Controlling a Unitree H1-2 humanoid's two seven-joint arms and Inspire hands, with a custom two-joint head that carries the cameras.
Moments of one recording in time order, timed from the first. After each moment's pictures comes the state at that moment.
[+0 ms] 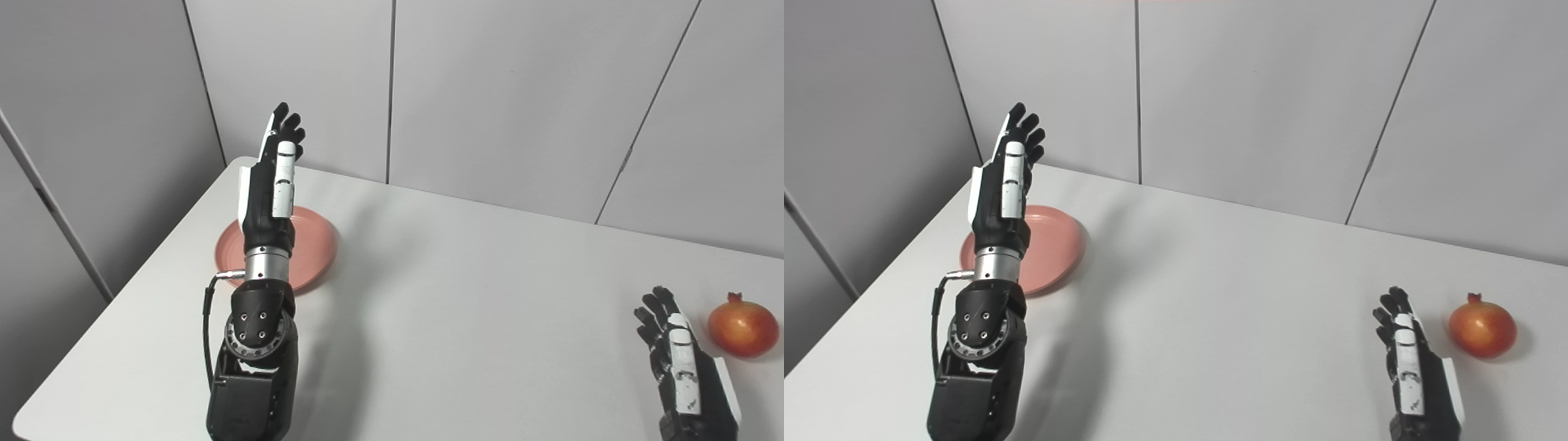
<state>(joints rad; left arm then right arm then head) -0.35 0.04 0.27 -0.23 0.04 0.13 0.17 -0.08 -0.06 -0.02 -0.20 0.08 0.17 0.03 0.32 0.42</state>
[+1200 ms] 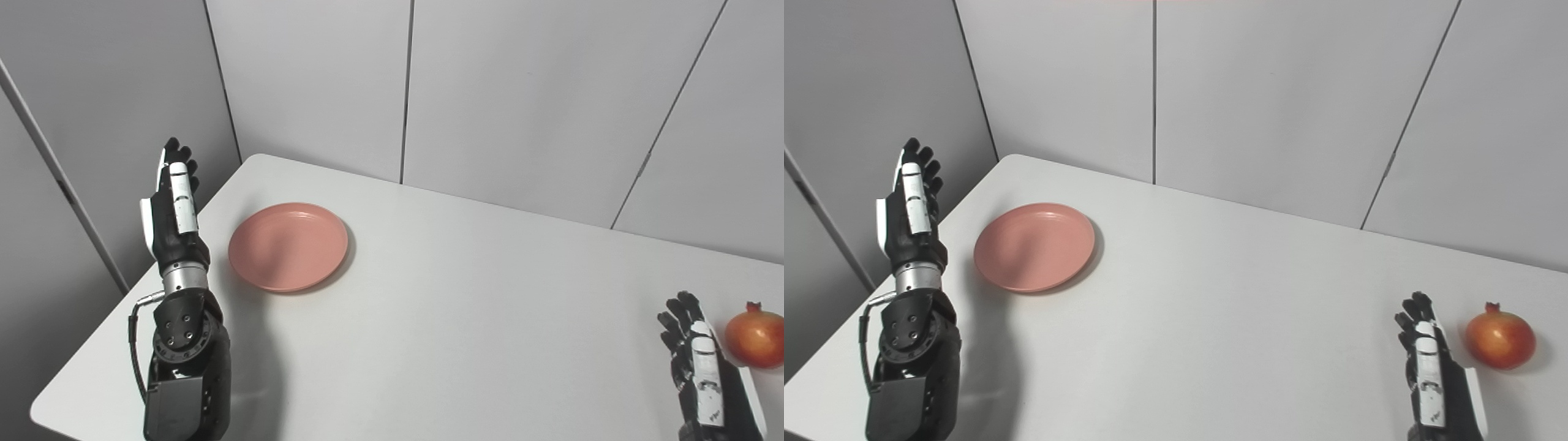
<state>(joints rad) -0.27 0.15 0.49 -0.13 -0.15 0.13 0.26 -0.08 -0.07 -0.02 -0.23 0.09 0.17 0.04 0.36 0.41</state>
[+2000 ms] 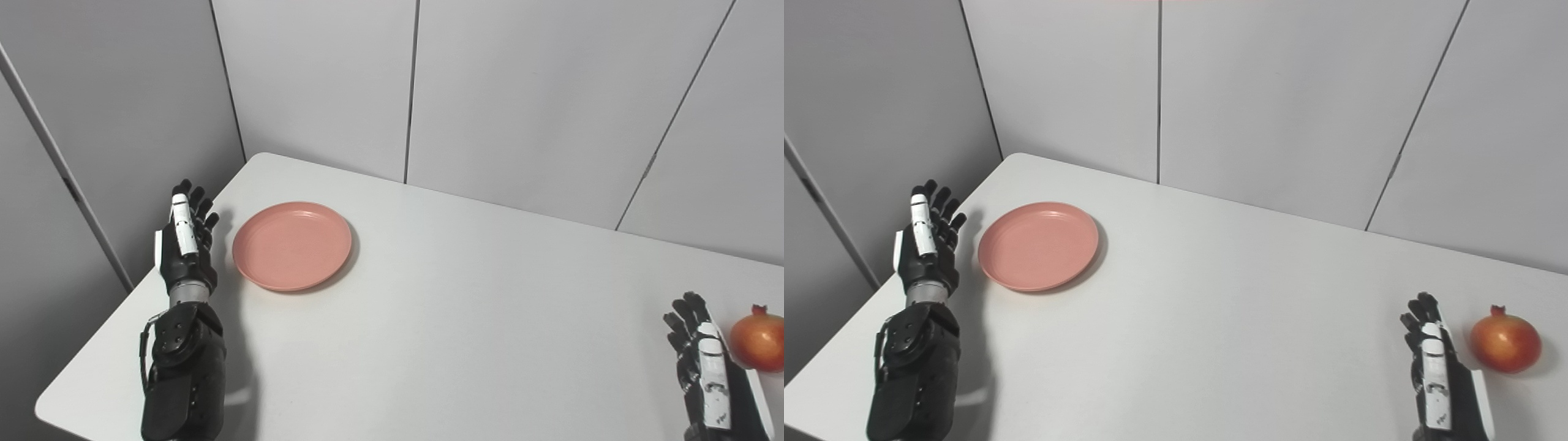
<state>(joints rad) -0.27 0.19 0.51 0.10 -0.35 0.09 0.20 -0.08 -0.07 -0.02 -0.25 0.09 0.18 0.04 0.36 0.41</state>
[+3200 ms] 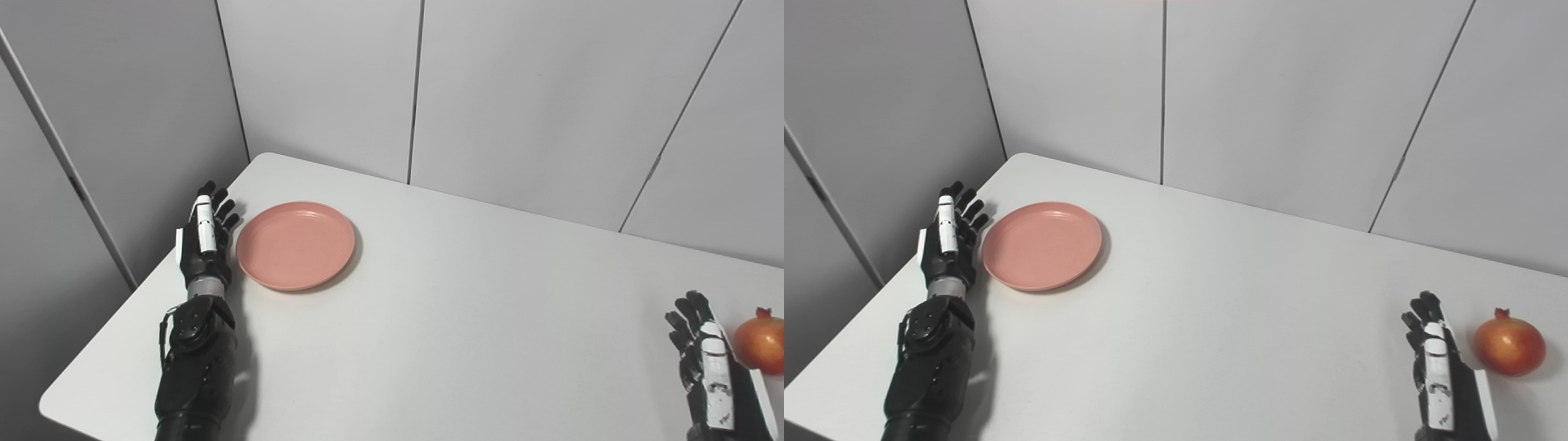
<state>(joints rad) -0.34 0.24 0.44 0.34 -0.36 -0.01 0.16 -0.08 -0.07 -0.02 -0.25 0.09 0.18 0.04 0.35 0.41</state>
